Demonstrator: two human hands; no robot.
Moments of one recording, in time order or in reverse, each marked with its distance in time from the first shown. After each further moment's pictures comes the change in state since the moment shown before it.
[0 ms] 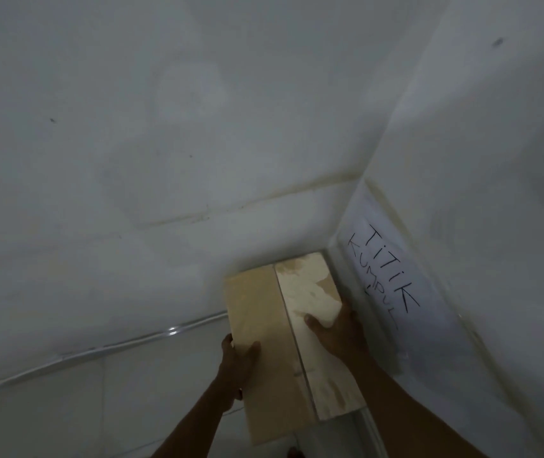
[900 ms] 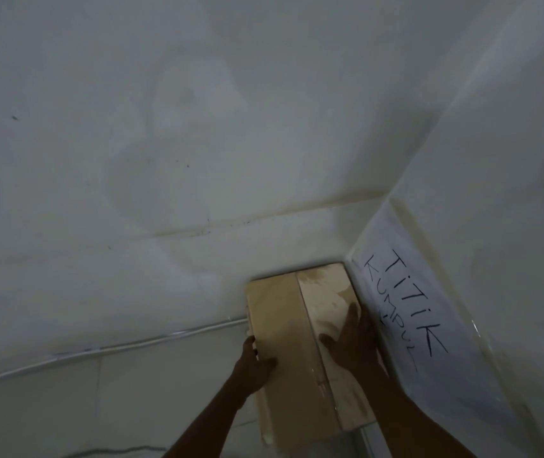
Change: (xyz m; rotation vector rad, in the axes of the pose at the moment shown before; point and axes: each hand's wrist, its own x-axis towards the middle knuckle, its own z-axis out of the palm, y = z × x) left_hand 0.094 -0.004 0.030 0.123 -0.090 -0.018; right_hand 0.073 0.009 0.008 -0.416 -0.060 -0.080
